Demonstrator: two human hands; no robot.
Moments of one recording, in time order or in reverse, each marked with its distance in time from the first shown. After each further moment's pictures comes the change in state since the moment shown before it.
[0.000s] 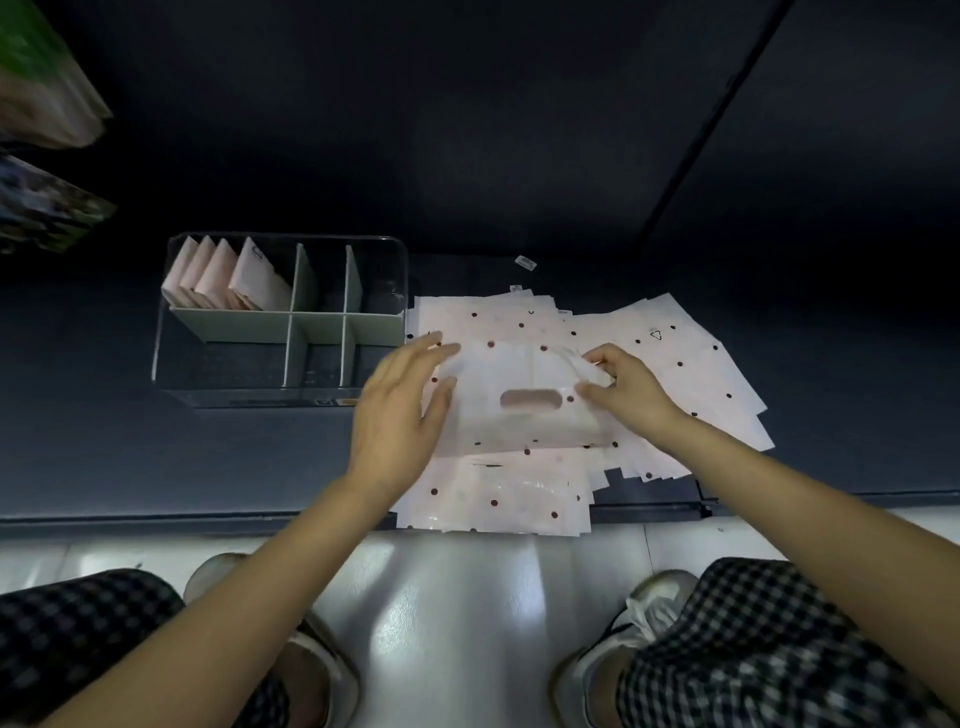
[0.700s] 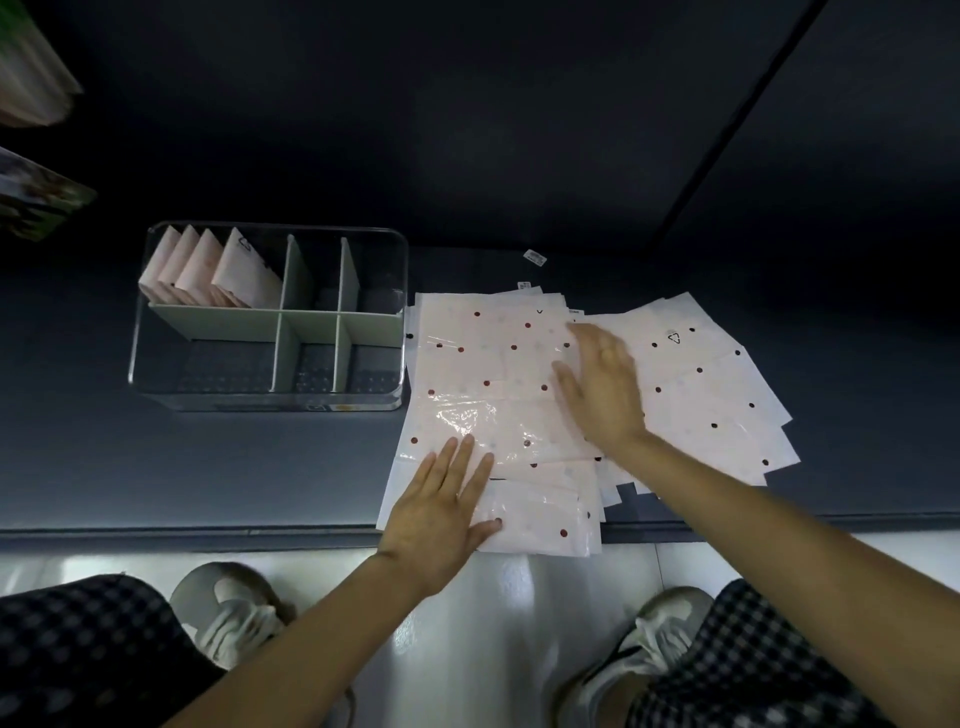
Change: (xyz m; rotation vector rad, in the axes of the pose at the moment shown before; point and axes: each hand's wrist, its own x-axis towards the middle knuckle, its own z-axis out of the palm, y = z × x) left_hand -0.067 -0.043 0.078 0.606 -0.695 0.111; right_hand 0.034 0.014 0.049 -0.474 0.322 -0.293
